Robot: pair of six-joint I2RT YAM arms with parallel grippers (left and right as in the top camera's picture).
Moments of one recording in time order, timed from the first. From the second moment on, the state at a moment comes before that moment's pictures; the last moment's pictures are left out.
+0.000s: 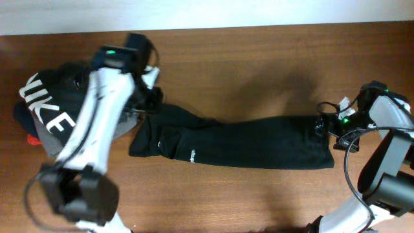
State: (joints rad) left arm -0.19 1.85 1.82 -1.43 -0.01 -0.03; right arm -0.45 1.91 1.26 -1.05 -0.28 -0.06
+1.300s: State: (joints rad) left arm -0.11 1.66 1.83 -1.40 0.03 -0.03; right arm -0.39 1.89 1.66 -1.35 -0.26 -0.08
